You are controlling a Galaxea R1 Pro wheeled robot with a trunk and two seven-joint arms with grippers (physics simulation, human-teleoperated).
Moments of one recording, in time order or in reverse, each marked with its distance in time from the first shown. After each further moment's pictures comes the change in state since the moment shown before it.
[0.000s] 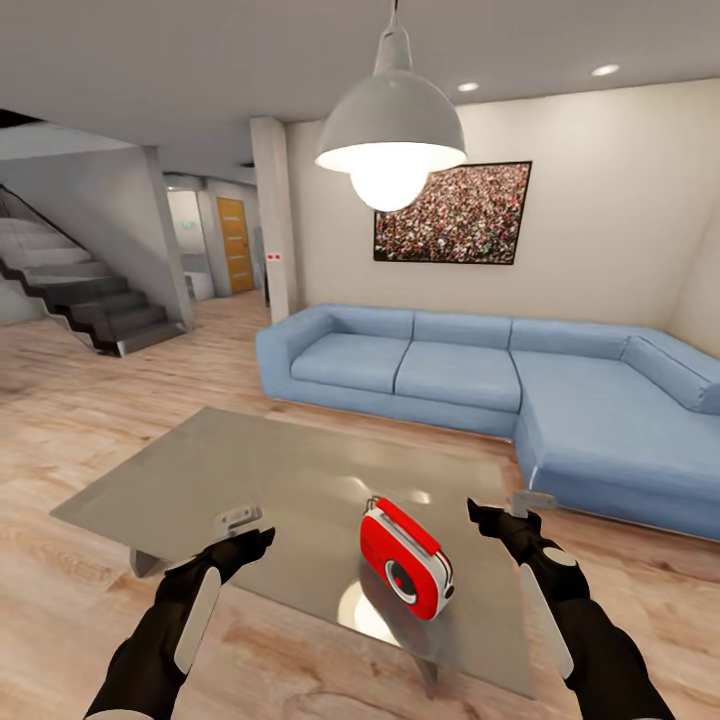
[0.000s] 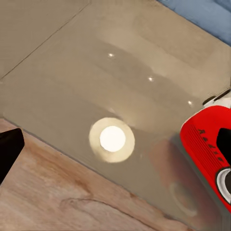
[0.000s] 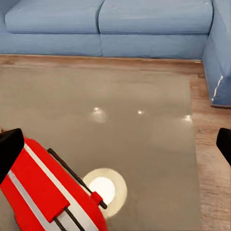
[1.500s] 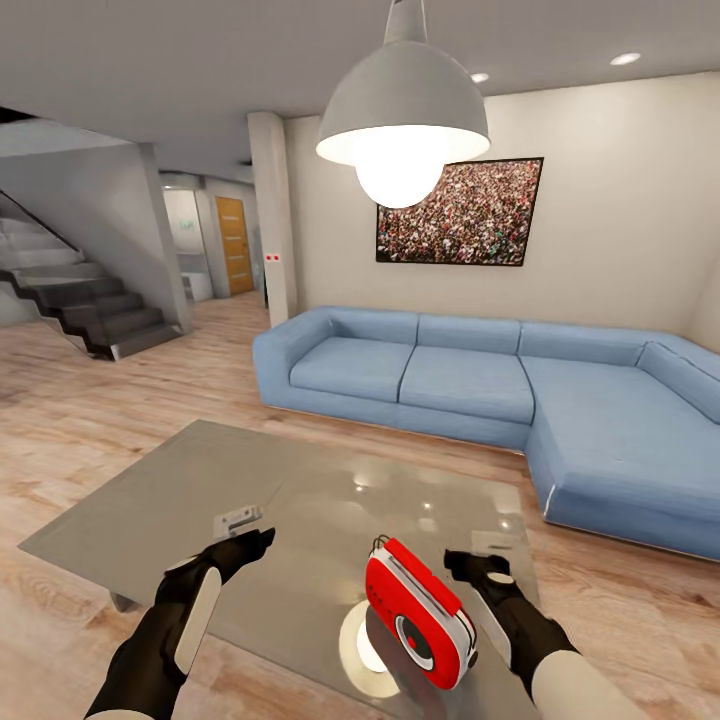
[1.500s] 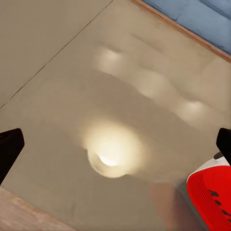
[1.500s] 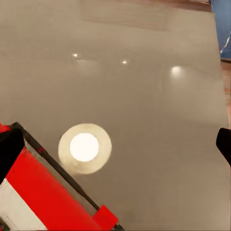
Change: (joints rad) left arm 0.000 -0.001 0.000 0.001 0.000 -0.002 0.002; right arm -0.216 0.081 0.083 0.731 0.039 -0.249 -0.121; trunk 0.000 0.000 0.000
